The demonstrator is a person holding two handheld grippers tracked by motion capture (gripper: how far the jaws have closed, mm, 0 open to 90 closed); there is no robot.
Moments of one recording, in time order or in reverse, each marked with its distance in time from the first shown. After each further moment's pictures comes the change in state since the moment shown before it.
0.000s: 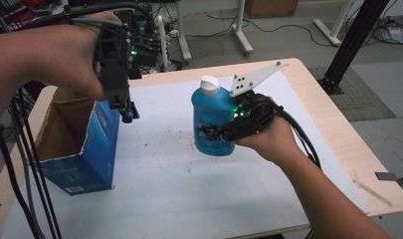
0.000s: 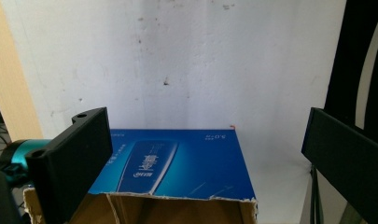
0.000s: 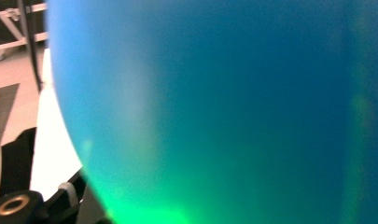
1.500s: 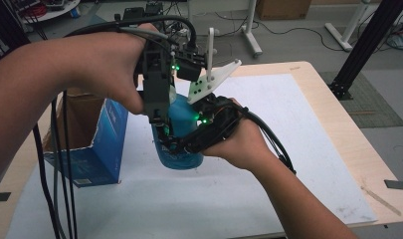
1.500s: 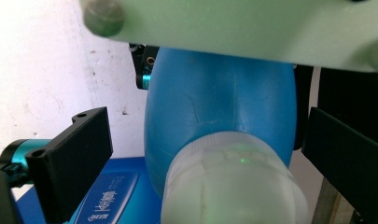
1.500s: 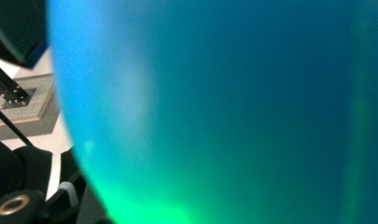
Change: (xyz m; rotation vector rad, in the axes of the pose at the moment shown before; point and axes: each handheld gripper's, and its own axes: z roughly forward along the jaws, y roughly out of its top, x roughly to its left) left arm -0.026 0.035 0.011 -0.007 -0.114 0.009; right arm 0.046 0.054 0.053 0.011 0.203 -0.101
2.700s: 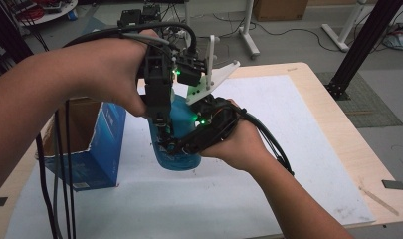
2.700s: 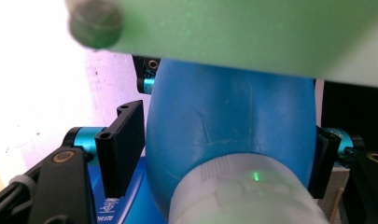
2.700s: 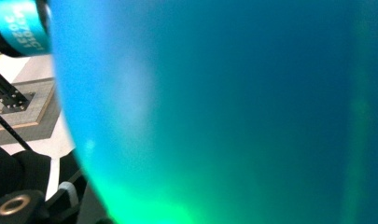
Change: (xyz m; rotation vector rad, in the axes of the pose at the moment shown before) left arm 0.005 0.005 0.005 0.021 0.006 0.008; right arm -0.002 0.000 -0.001 -0.016 -0.007 0.004
